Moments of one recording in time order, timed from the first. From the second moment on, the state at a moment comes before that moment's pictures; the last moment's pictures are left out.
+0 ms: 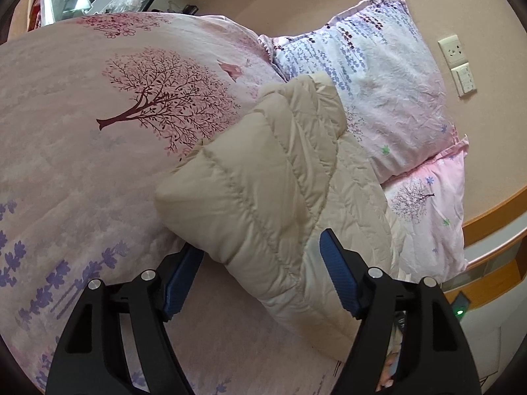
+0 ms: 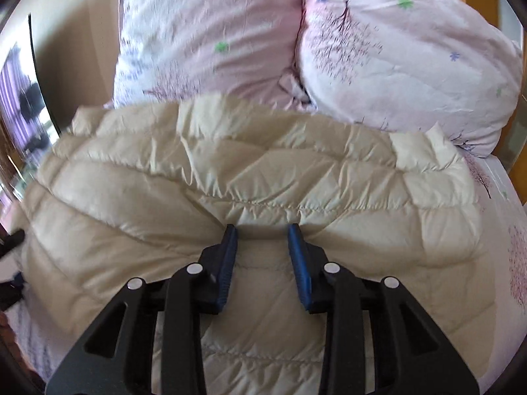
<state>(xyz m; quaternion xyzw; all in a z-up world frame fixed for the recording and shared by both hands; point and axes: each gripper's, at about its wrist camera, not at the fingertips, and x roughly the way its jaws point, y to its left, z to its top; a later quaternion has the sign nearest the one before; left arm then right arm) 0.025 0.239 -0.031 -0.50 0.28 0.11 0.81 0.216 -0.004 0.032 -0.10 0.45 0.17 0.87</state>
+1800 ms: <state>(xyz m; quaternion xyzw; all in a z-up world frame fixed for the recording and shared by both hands) 0.072 0.095 0.104 -0.31 0.15 -0.13 0.93 0.229 -0.099 0.044 -0.05 0.49 0.17 0.85</state>
